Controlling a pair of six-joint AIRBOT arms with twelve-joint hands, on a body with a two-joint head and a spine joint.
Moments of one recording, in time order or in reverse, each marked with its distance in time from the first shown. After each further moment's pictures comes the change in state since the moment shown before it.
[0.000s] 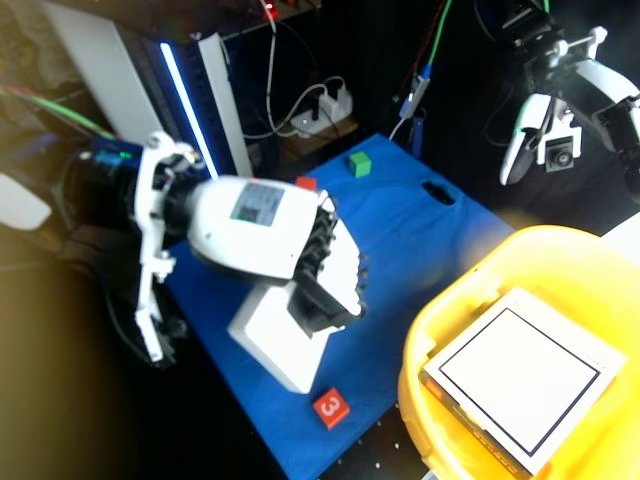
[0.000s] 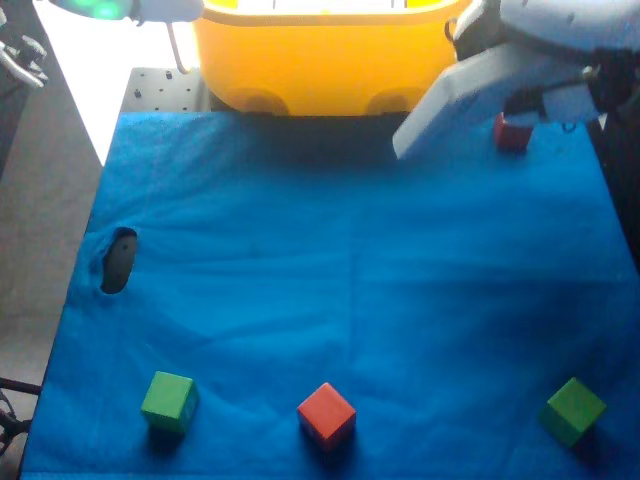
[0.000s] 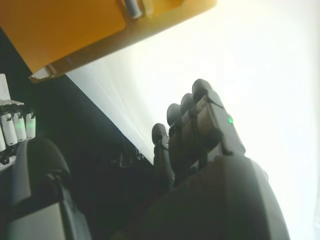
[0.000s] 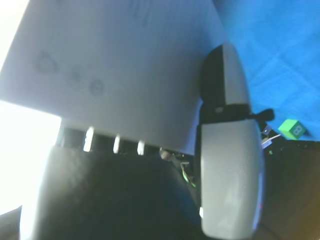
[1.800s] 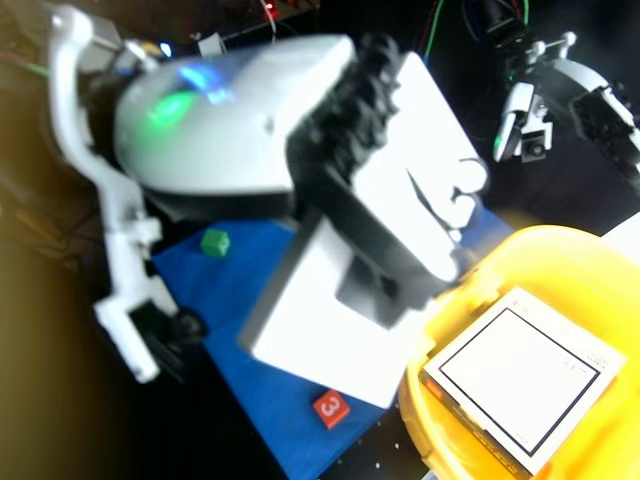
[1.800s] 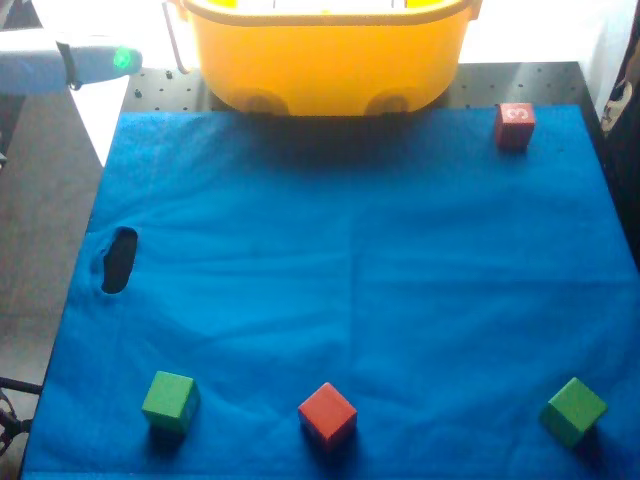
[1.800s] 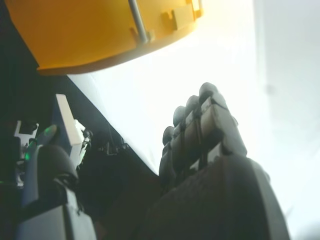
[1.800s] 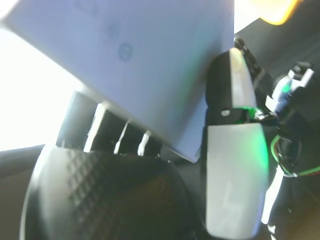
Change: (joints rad) left arm 0.302 0.121 -0.178 -0.357 -0.254 0.098; right arm 0.185 -0.123 0.174 0.126 0.203 -0.003
